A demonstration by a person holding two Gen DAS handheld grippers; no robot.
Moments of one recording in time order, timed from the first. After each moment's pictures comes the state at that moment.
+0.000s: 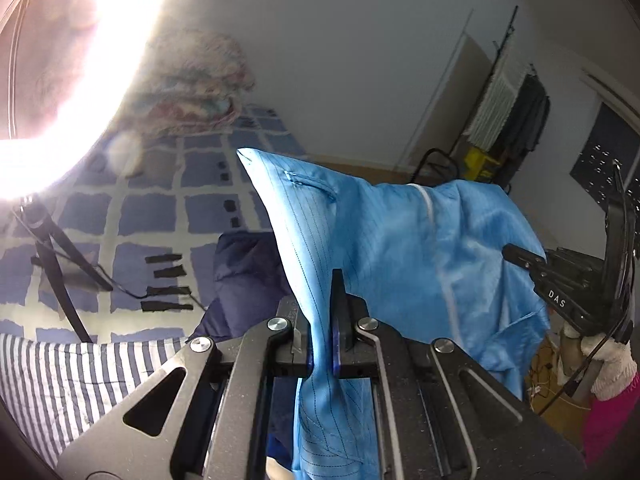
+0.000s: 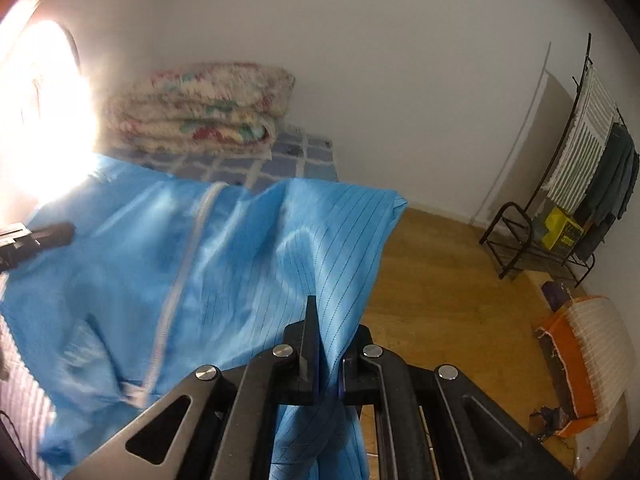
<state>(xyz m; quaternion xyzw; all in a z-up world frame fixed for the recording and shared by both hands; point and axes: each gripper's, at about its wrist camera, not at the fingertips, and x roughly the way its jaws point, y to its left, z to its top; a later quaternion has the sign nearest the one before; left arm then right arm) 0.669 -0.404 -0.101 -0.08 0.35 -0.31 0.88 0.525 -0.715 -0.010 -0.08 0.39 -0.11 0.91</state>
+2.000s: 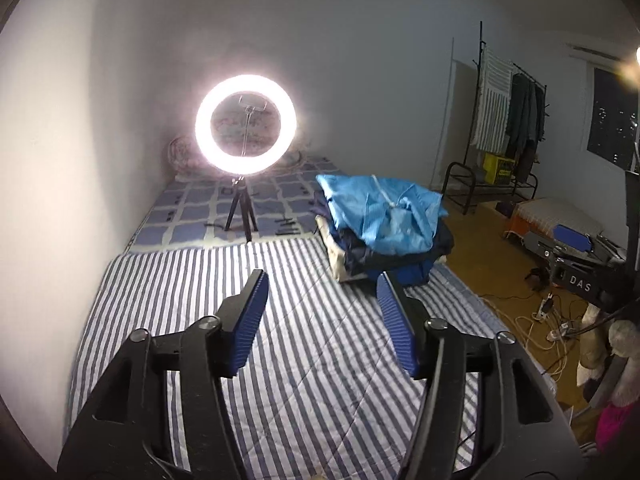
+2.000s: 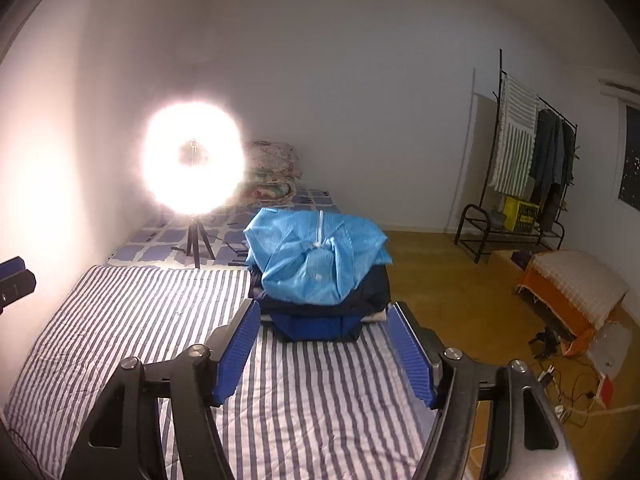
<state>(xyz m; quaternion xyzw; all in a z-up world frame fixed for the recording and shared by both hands) 0.176 -0.165 0.006 0.00 0.24 -0.22 0.95 0.092 -0.489 0.089 0.00 0.26 -0.14 0.96</state>
